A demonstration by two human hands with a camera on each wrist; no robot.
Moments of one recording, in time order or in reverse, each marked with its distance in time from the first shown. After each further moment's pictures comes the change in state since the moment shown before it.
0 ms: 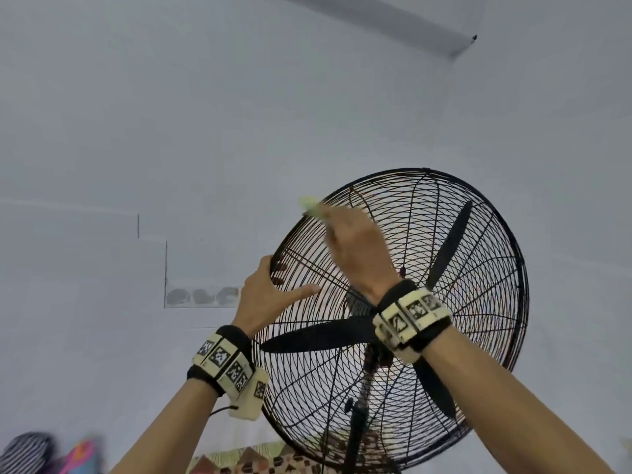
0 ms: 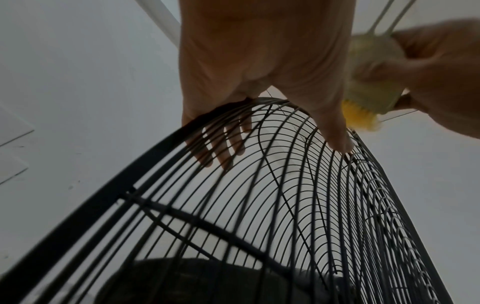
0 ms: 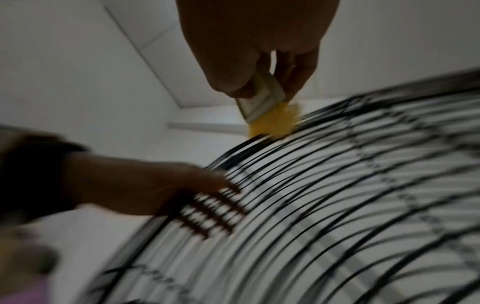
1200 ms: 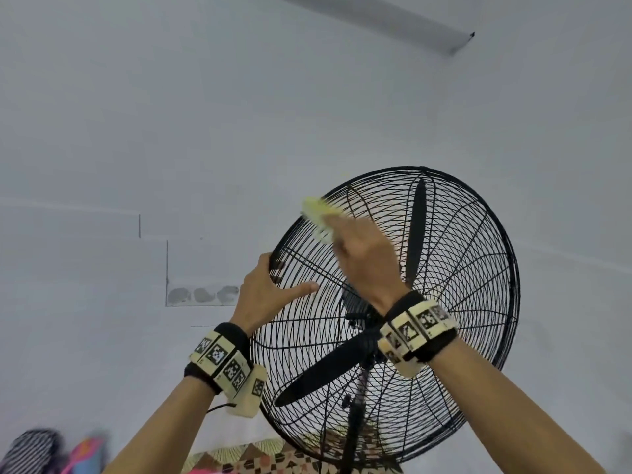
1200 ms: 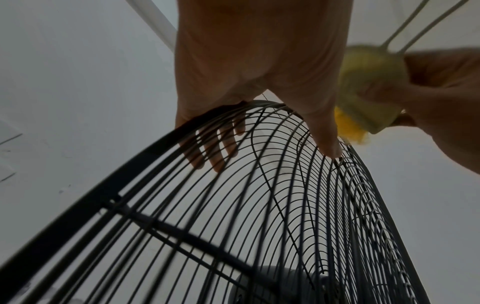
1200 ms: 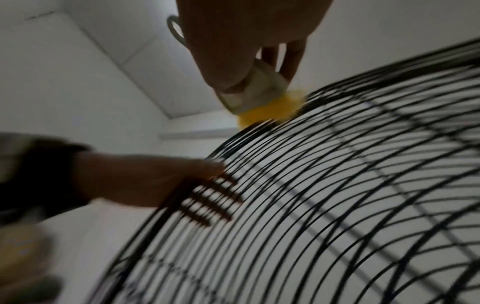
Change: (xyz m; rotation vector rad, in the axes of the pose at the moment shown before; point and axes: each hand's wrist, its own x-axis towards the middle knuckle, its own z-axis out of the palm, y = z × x) left_hand -0.006 0.010 0.003 0.050 -0.022 -0.003; right_hand -0.029 0.014 -0.013 0.028 0.102 -0.042
